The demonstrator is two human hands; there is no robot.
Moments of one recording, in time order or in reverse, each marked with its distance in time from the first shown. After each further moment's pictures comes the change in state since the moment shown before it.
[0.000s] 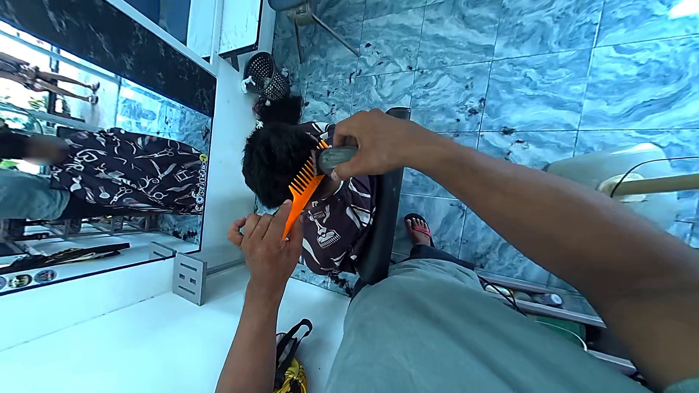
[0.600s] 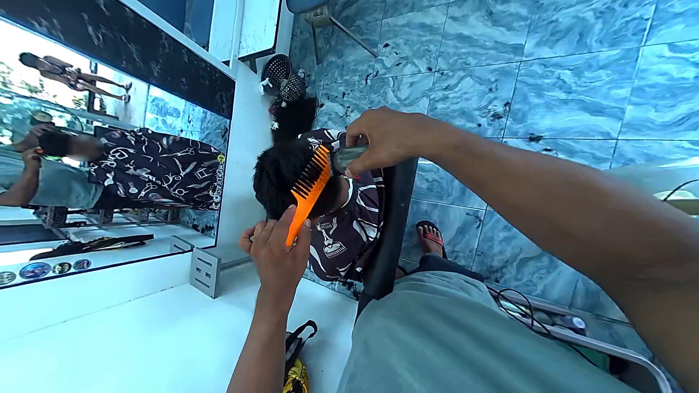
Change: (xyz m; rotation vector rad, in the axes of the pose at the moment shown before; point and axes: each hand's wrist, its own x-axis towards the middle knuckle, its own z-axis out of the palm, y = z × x) left_hand 0.027 0.023 0.001 -0.008 -0.057 -0.214; right_hand 0.038 0.034 -0.032 -0.030 -0.089 -0.071
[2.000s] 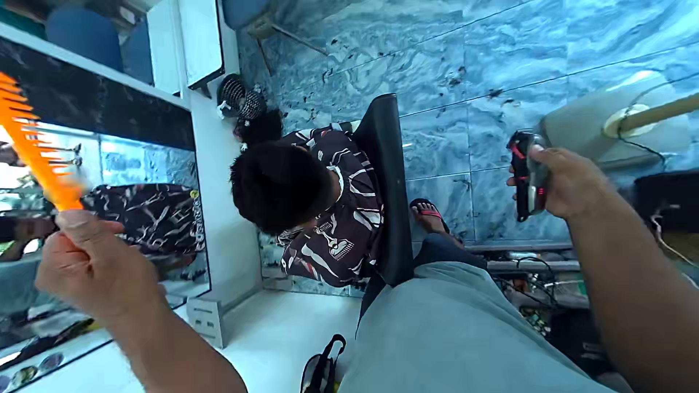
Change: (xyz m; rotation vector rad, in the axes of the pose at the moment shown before) left_hand 0.107 -0.133 -0.081 -0.154 0.087 -0.295; right_hand -0.258 0.156 0.194 1.258 1.032 0.877
